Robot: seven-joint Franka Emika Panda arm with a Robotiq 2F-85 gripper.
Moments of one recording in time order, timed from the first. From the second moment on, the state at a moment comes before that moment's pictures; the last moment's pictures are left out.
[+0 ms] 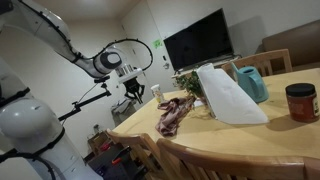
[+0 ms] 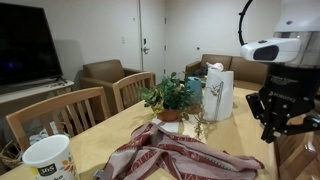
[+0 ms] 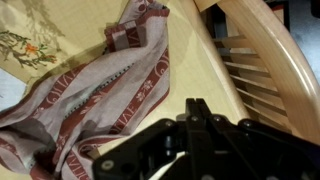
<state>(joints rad) 0.30 -0.13 0.12 -2.57 -0.05 2.44 -0.89</state>
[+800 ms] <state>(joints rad) 0.30 -0.10 0.13 -2.56 0.02 2.44 -0.98</state>
